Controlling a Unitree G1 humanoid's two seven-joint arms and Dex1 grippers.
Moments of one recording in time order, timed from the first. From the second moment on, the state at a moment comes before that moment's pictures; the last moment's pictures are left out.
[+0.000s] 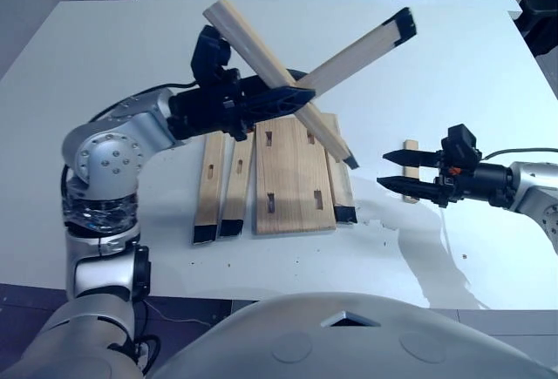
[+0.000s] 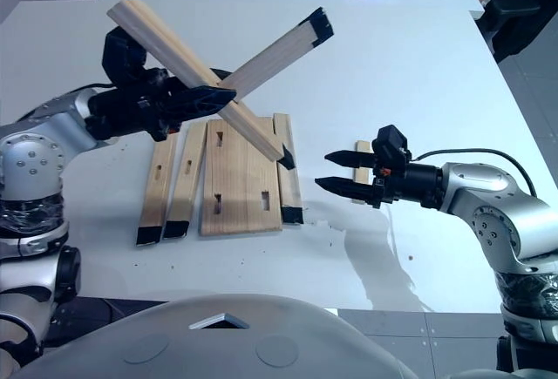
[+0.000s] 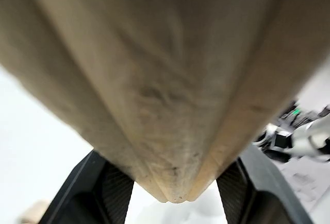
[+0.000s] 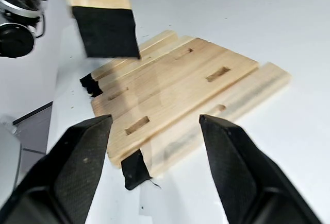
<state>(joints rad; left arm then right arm) -0.41 0.59 0.09 -0.30 -1.07 0.86 -0.89 0.11 -0.86 -0.13 -0.39 0.79 0.69 1.02</state>
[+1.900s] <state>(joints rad) 0.15 0.82 0.15 -0.43 -0.63 0.13 -1.30 0.38 -0.72 -0.31 -0.58 0.79 0.67 0.84</state>
